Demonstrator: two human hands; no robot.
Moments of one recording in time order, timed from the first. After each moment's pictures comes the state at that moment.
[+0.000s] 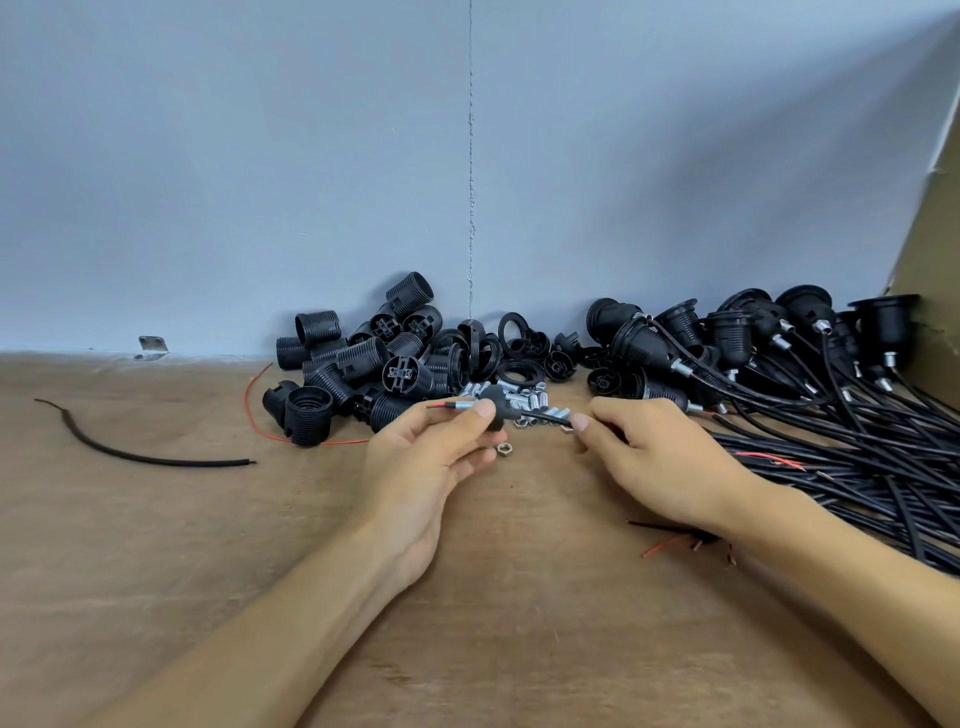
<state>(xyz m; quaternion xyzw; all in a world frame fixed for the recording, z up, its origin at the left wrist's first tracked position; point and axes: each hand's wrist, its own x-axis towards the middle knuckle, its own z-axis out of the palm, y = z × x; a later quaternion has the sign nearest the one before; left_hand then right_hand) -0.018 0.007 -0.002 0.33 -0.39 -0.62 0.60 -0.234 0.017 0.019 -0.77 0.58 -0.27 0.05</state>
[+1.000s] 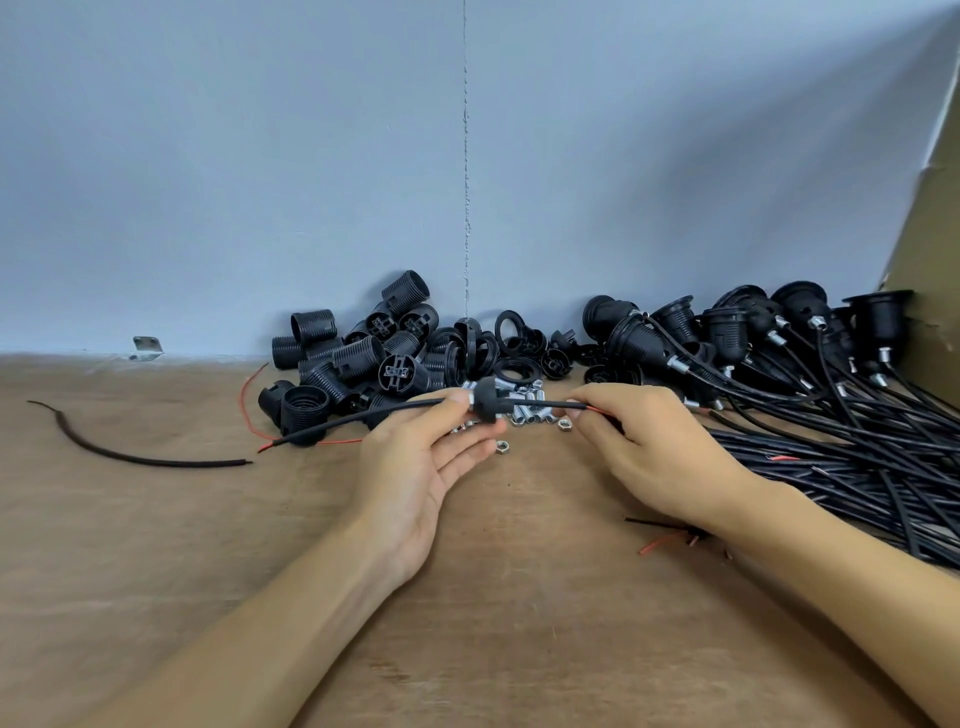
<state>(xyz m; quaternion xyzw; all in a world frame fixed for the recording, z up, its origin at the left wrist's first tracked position) -0.017 0.004 0.000 0.31 -0.36 -0.65 0.60 -0.229 0.018 0.021 -0.80 0.50 -0.33 0.00</state>
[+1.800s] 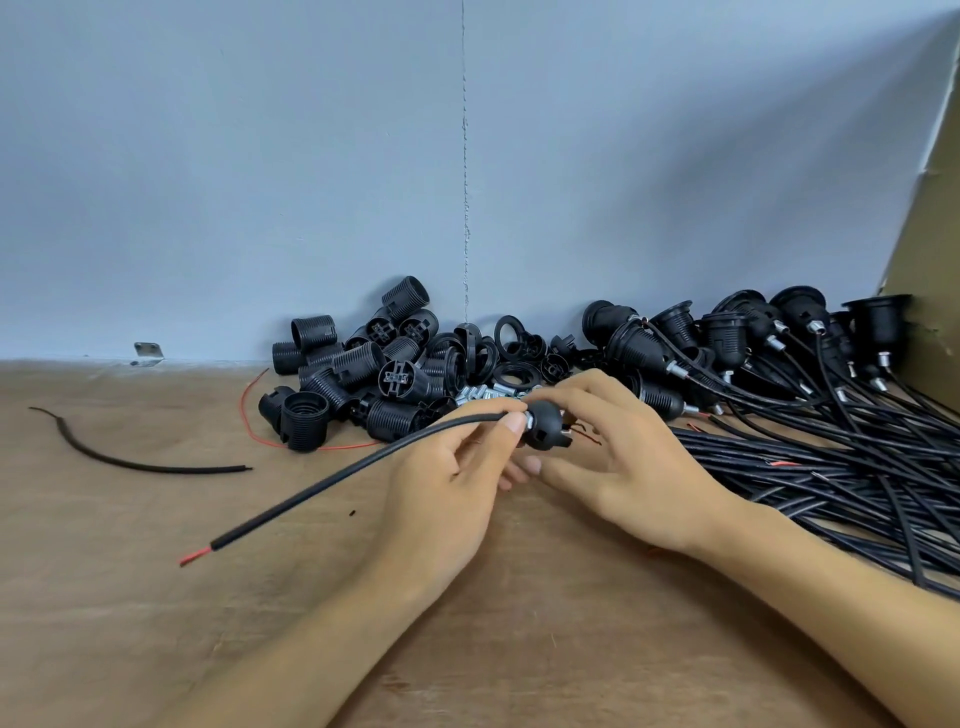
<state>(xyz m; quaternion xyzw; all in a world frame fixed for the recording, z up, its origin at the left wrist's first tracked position) -0.031 0.018 -0.012 0.36 -0.65 -0.37 0.56 -0.216 0.025 0.014 -0.80 0.47 -0.37 0.05</state>
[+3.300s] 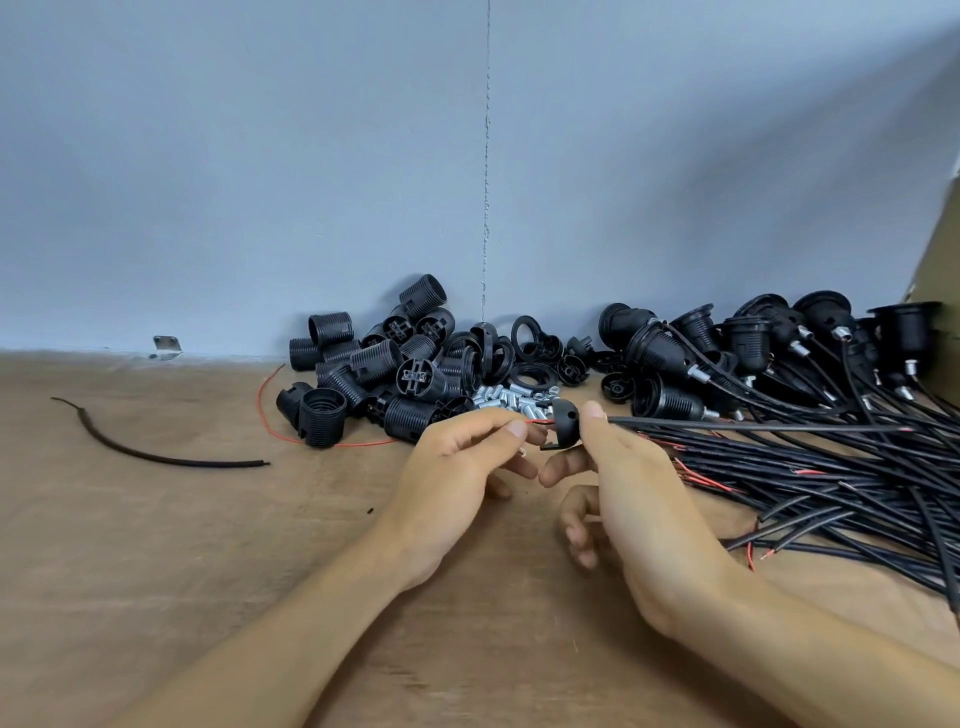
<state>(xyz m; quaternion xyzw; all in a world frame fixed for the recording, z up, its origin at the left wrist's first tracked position) -0.016 0.006 -0.003 0.34 -0.64 -0.50 0.47 -0.157 0.056 0.018 -0.42 0.54 -0.56 0.48</state>
